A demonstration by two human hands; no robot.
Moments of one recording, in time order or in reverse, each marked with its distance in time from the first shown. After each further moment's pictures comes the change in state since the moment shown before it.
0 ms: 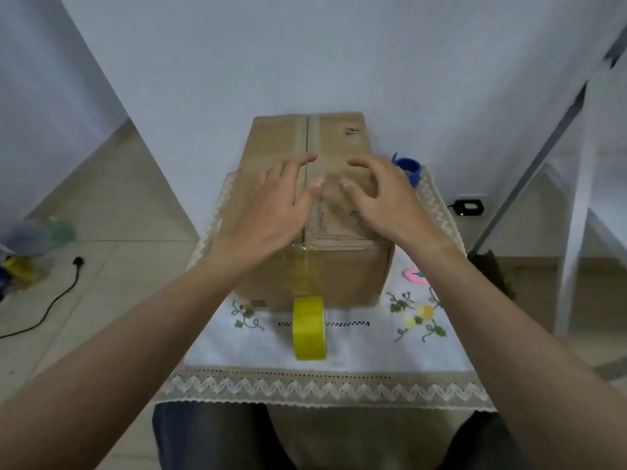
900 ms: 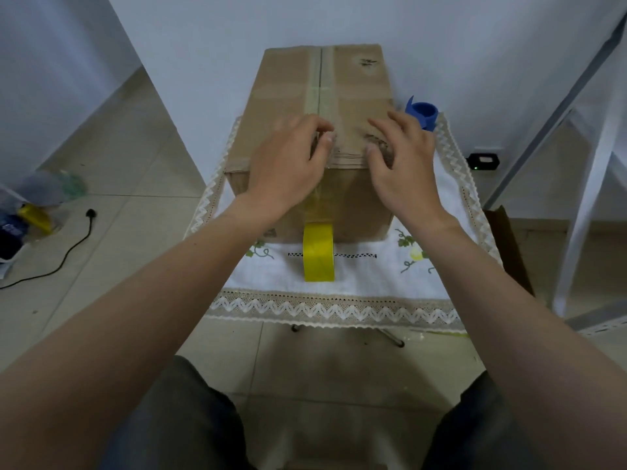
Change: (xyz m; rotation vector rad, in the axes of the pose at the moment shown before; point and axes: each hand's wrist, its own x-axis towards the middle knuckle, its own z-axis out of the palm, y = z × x) left_hand -0.044 -0.008 0.024 0.161 0.139 0.072; right_hand -0.072 0.008 0.026 -0.113 0.161 -0.033
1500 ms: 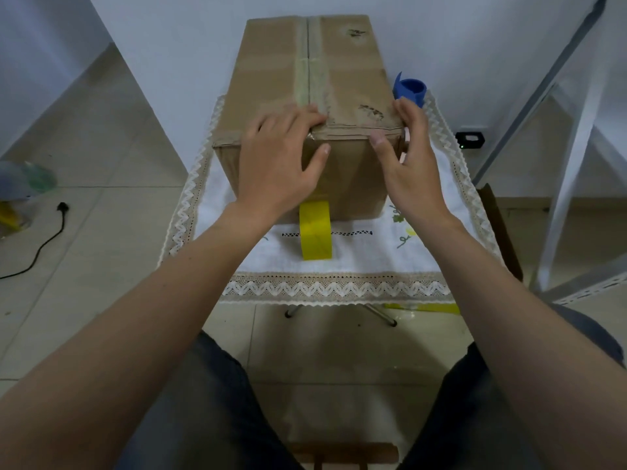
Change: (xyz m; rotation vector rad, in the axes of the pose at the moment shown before) left_hand -0.036 -0.014 0.016 0.112 0.128 0.151; right_hand -0.035 0.012 0.000 0.321 0.048 0.144
